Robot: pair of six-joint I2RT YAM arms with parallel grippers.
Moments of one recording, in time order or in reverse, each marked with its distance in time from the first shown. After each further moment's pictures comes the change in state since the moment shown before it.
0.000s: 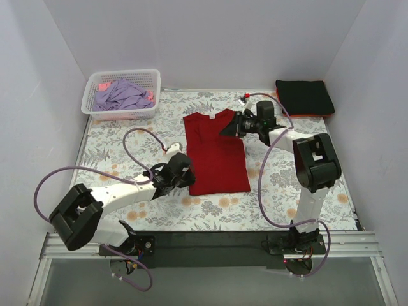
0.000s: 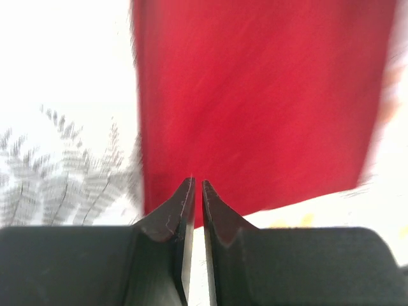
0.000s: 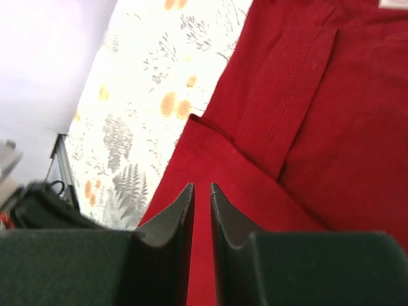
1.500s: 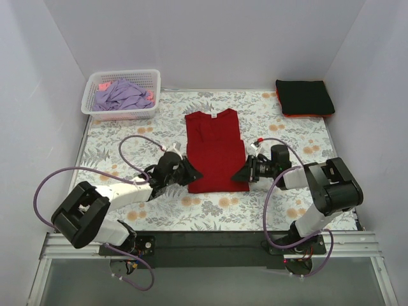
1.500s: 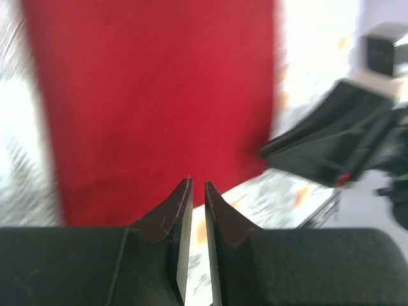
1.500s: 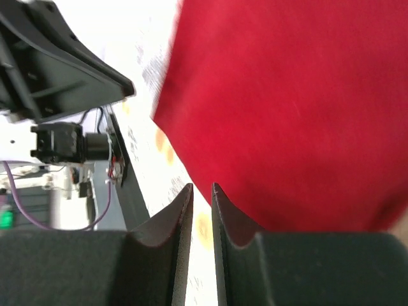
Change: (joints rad) left arm 0.156 -0.013 -0.104 0.420 0.336 -0.048; right arm -0.066 -0.361 -0.731 0.296 -0.144 0.145
